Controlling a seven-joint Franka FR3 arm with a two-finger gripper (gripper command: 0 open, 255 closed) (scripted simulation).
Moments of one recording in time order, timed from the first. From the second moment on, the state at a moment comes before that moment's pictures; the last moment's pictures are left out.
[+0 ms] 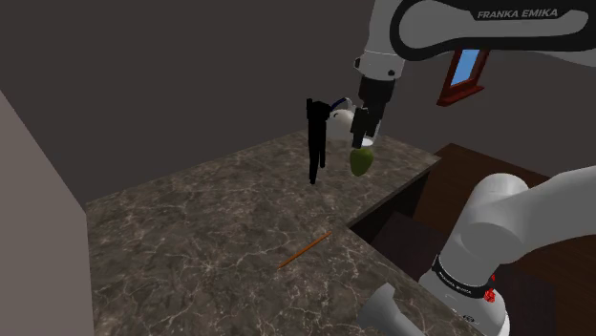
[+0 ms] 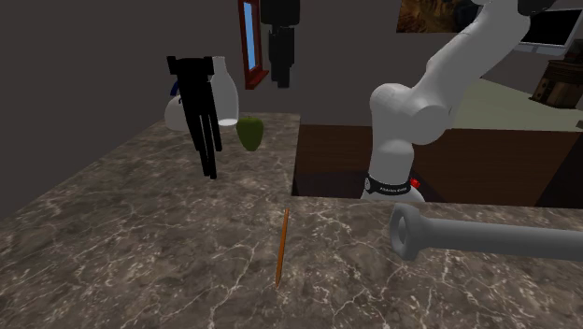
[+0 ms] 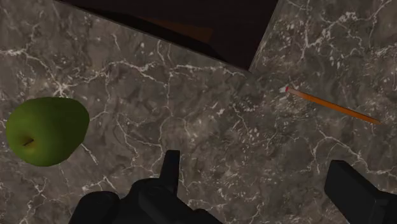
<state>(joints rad) -0.01 -0.79 0.05 -2.42 0.10 1.66 -0.08</state>
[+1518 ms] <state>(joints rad) 0.40 -0.55 0.31 -2.77 -0.03 2.36 -0.65</state>
